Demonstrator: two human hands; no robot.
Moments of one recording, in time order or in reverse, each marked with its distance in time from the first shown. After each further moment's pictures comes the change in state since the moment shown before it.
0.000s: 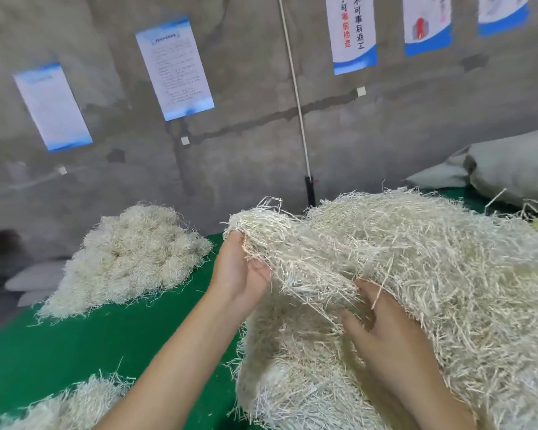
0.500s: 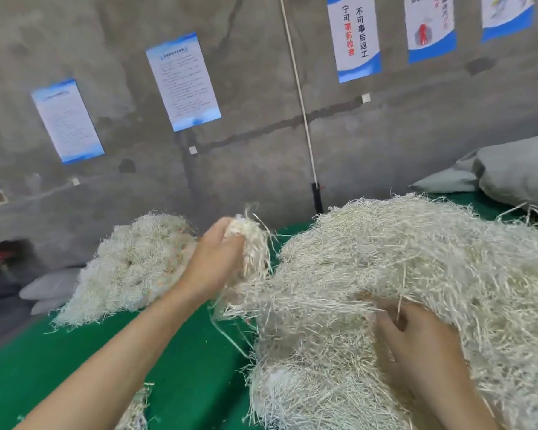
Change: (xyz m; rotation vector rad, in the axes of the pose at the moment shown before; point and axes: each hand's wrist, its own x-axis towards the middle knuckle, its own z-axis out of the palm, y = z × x) left_hand 0.014 0.056 -0.035 1.233 -0.059 0.593; right_hand -0.001 0.004 -0.008 0.026 0.139 0.058
